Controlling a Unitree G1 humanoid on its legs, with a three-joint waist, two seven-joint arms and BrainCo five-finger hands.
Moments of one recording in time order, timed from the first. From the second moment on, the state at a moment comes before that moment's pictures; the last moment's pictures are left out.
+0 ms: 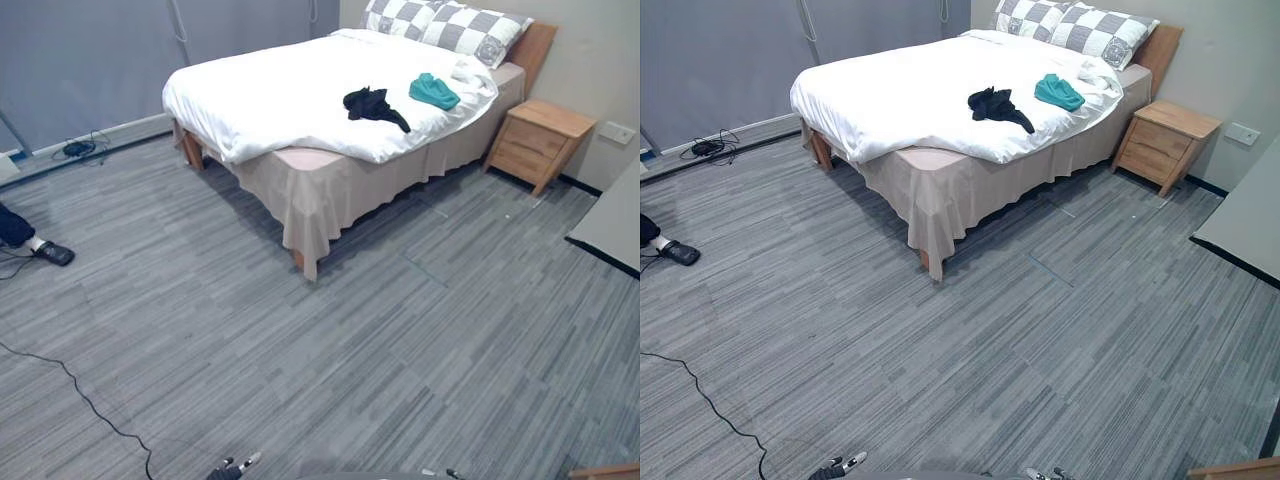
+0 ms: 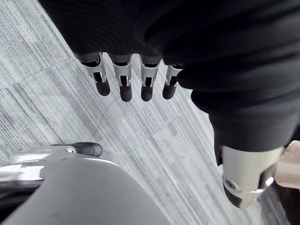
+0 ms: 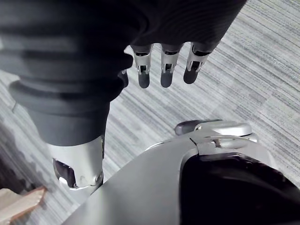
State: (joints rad) left arm 0.16 0.14 0.01 1.10 -0.12 -0.05 -0.02; right arm 0.15 -0.12 -0.20 1.11 0.04 0.03 0.14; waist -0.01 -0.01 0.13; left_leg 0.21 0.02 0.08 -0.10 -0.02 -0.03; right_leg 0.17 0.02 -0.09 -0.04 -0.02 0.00
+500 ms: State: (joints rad) left arm 0.15 0.15 0.01 1.11 -0.13 -0.05 -0.02; right arm 0.15 -0.11 -0.19 1.11 0.02 0.03 0.14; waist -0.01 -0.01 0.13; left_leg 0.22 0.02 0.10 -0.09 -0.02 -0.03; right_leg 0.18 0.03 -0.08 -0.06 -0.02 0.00
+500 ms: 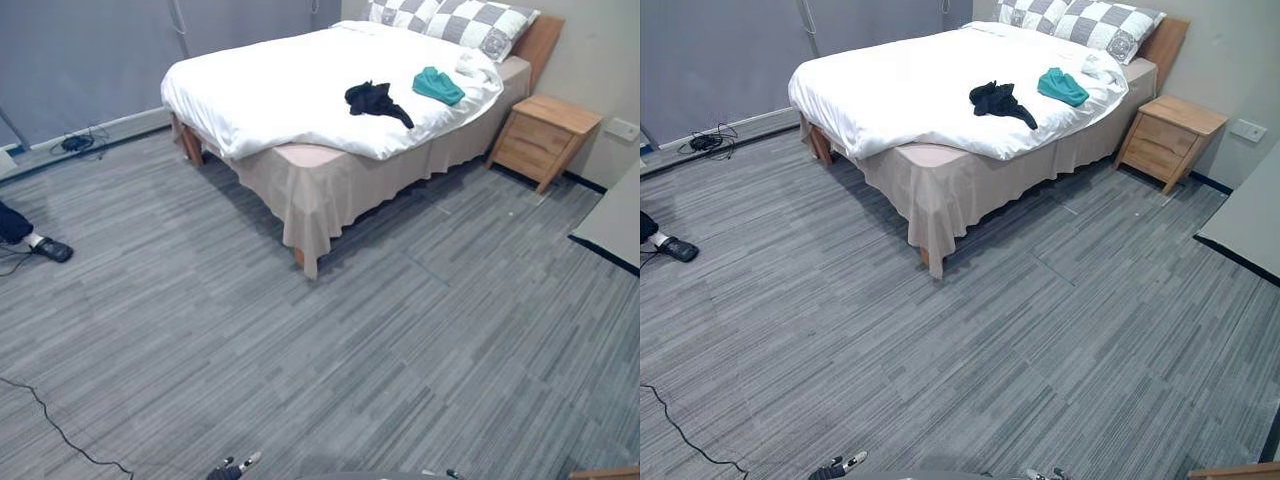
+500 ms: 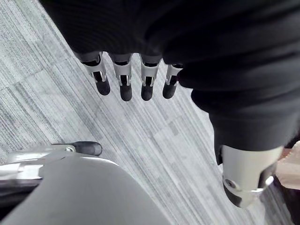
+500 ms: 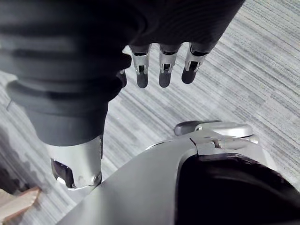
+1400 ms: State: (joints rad) left arm 0.10 0.13 0.08 1.09 -0.17 -0.06 -0.02; right arm 0.14 -0.12 -0.27 1.16 0.03 0.11 0.07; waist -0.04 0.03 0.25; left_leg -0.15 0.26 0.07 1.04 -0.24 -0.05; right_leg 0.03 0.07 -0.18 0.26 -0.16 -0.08
